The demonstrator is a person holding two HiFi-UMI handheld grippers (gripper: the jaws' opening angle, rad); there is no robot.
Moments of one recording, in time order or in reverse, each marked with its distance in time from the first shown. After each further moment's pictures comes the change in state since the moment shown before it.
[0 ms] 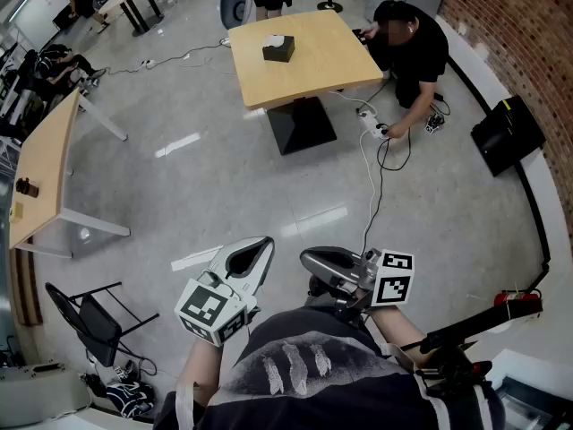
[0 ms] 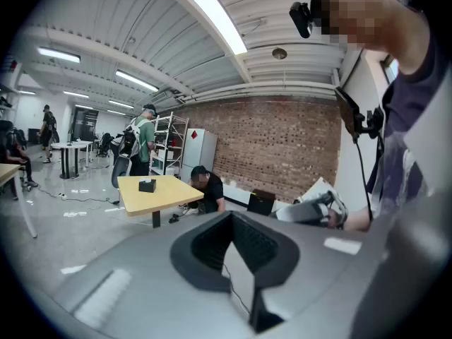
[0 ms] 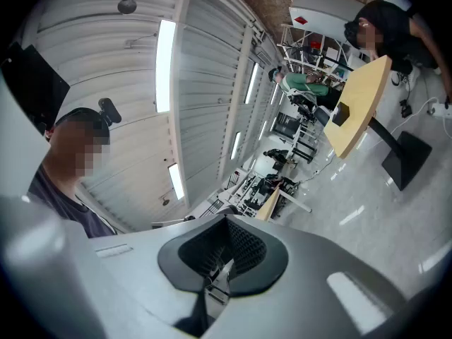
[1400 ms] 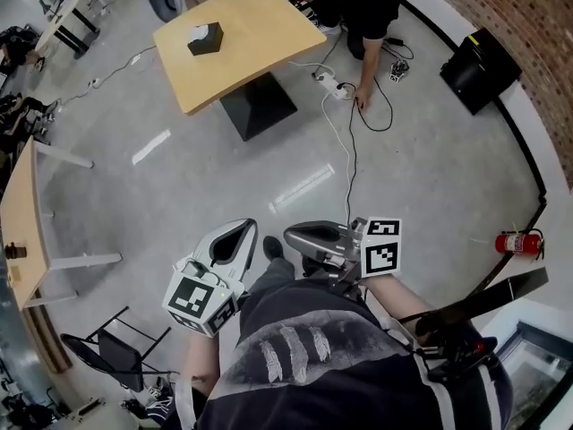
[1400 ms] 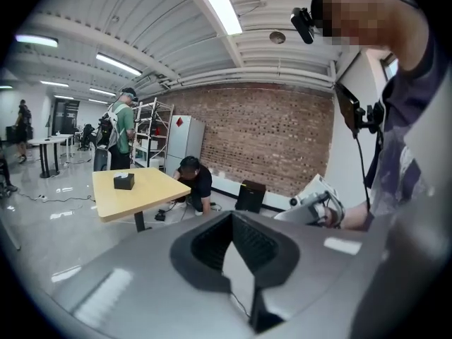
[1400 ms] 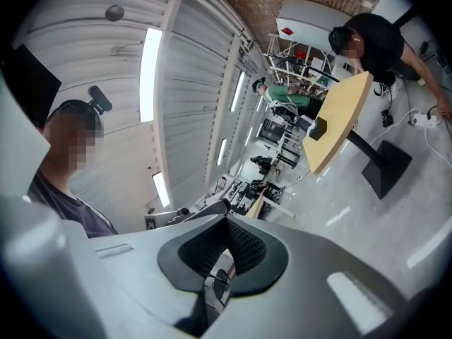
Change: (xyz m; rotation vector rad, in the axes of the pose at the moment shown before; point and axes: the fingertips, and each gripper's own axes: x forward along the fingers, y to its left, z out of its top) left arm 0.122 0.003 0.016 0.038 0.079 -0.106; right arm -0.051 -0.080 0.069 0.017 -0.035 -0.099
